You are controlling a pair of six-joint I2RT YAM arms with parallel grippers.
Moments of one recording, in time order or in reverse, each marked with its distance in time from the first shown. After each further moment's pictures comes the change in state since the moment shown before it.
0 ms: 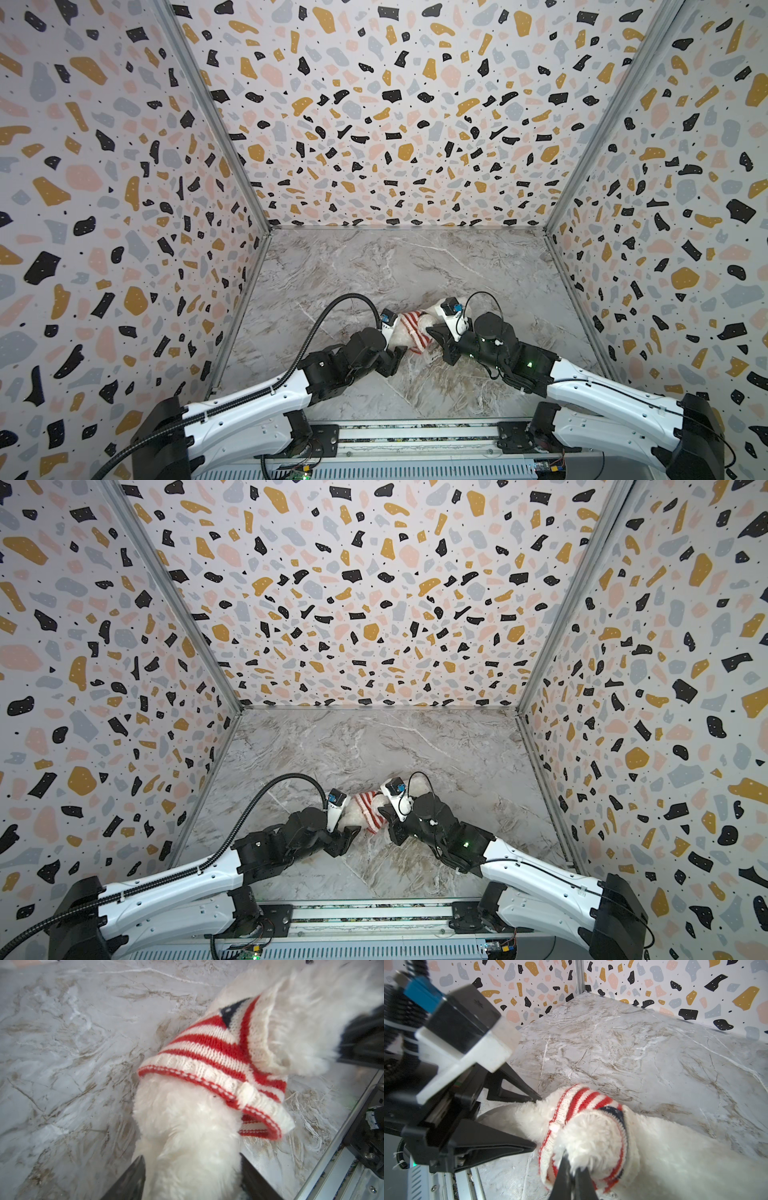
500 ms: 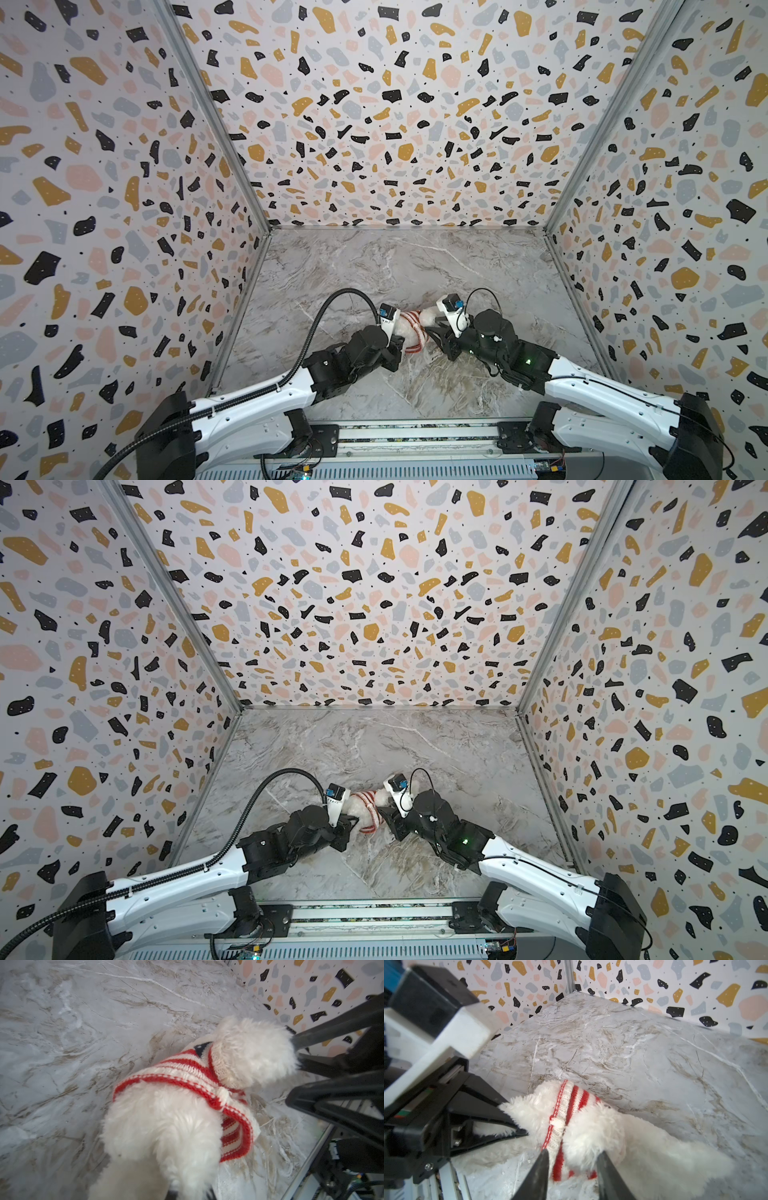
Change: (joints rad) left arm 0.024 0.016 -0.008 0.148 0.041 -0.192; right arm -0.056 0.005 -0.002 0.005 0.010 0.014
